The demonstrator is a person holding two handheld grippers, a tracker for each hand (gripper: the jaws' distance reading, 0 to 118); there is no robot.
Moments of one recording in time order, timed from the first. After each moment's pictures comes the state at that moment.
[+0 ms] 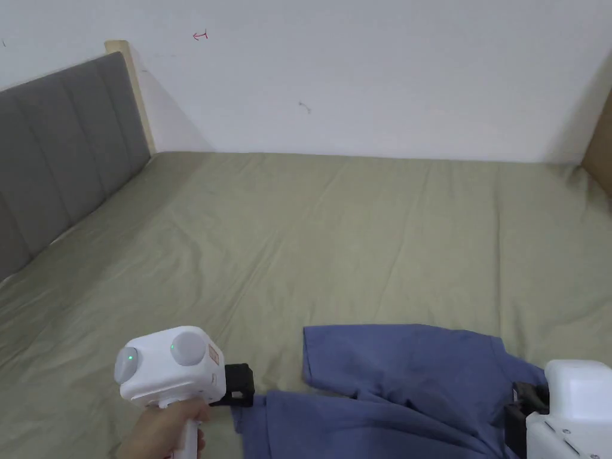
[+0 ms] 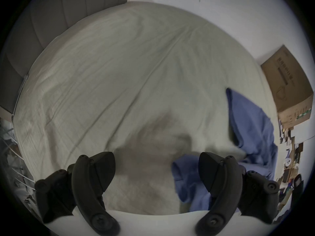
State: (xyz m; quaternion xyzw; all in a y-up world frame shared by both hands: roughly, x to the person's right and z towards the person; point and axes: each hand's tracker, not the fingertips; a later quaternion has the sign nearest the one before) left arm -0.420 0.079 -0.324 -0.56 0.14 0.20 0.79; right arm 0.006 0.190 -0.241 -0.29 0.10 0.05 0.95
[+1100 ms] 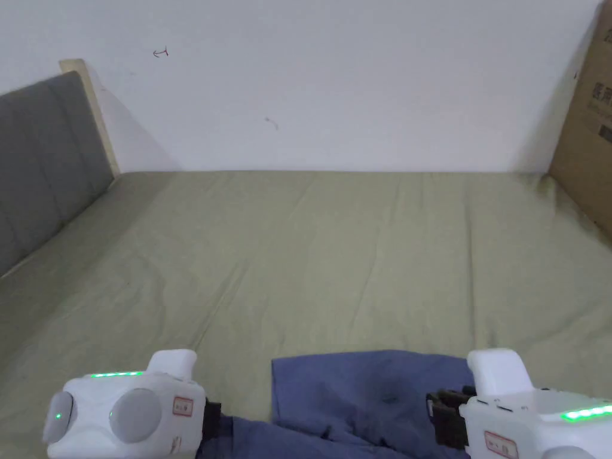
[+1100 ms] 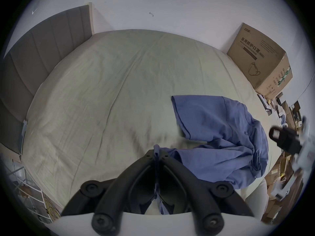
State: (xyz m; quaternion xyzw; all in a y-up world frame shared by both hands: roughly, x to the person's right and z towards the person) left arm -0.369 0.153 -0.298 -0.48 0.04 0.11 0.87; right arm 0.001 0.162 -0.355 -0.38 0.24 0.02 0.89
